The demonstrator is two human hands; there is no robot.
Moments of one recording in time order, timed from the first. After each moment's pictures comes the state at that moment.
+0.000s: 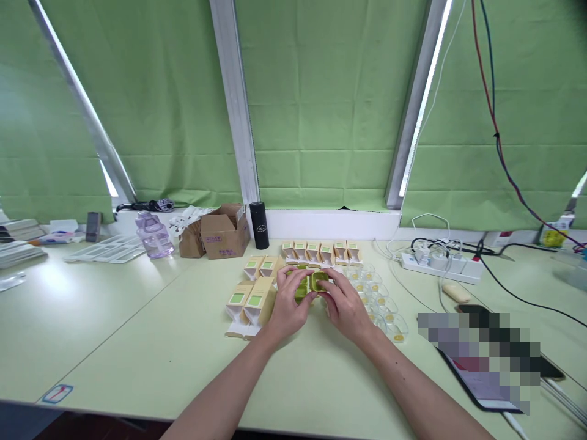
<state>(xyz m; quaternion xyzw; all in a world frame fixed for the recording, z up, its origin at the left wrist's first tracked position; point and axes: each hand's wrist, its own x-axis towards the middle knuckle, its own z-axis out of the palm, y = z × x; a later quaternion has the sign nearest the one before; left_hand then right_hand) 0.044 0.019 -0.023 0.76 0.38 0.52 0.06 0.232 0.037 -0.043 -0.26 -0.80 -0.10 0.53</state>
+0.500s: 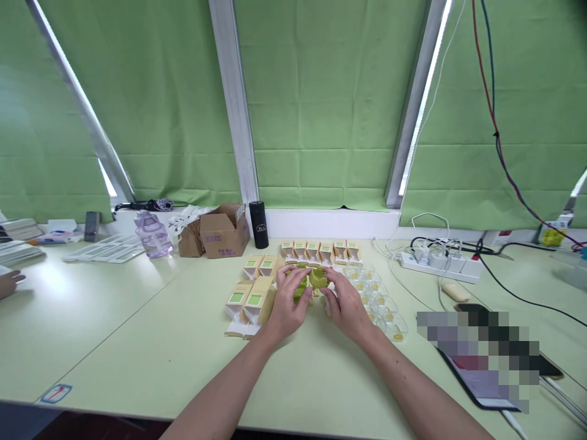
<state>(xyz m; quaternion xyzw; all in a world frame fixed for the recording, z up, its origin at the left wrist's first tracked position) 0.041 0.018 -0.021 0.77 0.38 0.51 0.06 0.231 0.035 -0.042 -0.30 -0.78 -0.03 0.55</state>
